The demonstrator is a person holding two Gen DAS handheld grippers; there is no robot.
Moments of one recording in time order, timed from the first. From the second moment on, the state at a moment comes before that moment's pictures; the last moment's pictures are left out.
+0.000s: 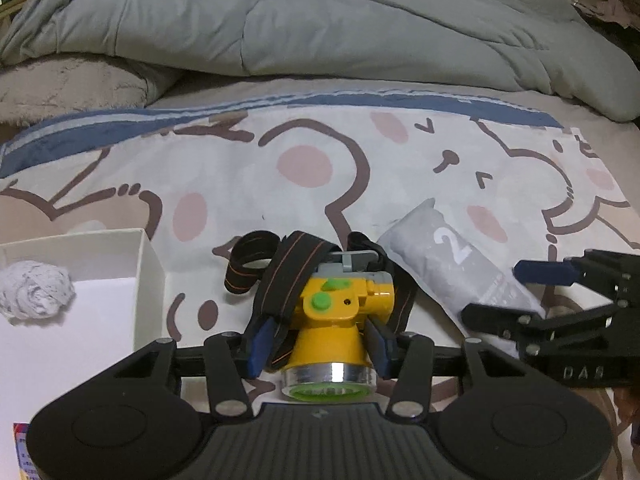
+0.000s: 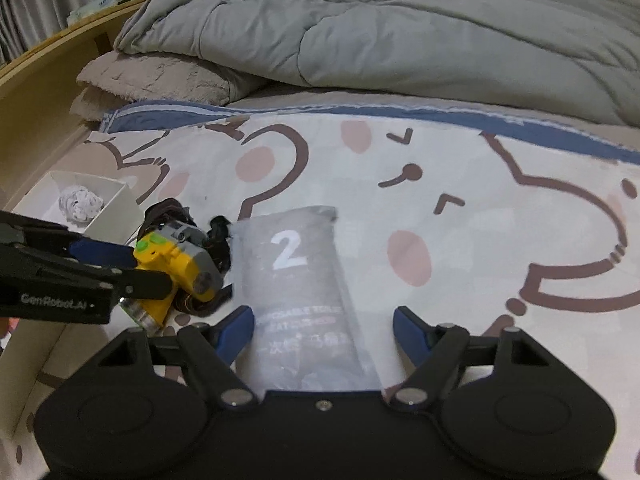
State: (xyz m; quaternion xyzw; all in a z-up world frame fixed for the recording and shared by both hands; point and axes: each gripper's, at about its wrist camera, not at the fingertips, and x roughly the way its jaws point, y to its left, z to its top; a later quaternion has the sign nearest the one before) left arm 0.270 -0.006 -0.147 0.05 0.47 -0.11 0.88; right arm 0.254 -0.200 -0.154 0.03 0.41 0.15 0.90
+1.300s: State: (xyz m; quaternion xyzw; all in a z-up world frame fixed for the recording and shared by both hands) left arm 0.071 -0.017 -0.135 0.12 0.54 -0.22 0.81; right arm 0.064 -0.209 -0.138 -0.07 0.51 0.21 0.83
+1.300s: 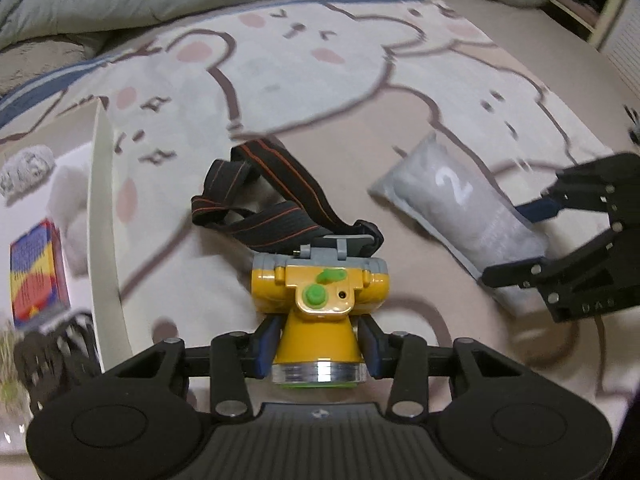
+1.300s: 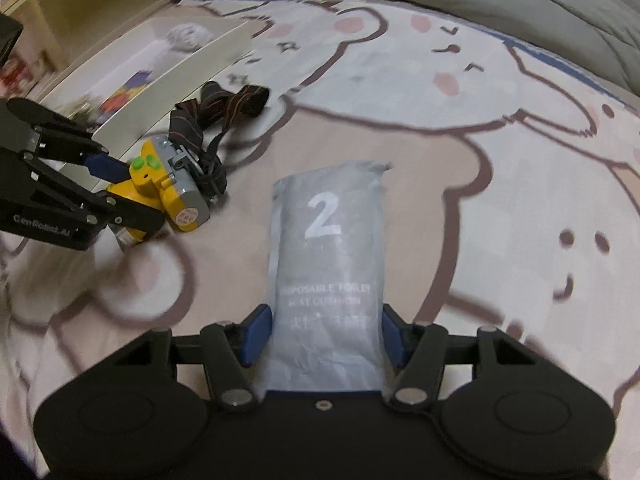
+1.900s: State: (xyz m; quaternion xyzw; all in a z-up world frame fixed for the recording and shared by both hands) left arm 0.069 -0.037 -0.153 0.16 0.55 -0.19 0.80; right arm 0.045 -0.178 -0.150 -0.06 0.53 0.14 0.83
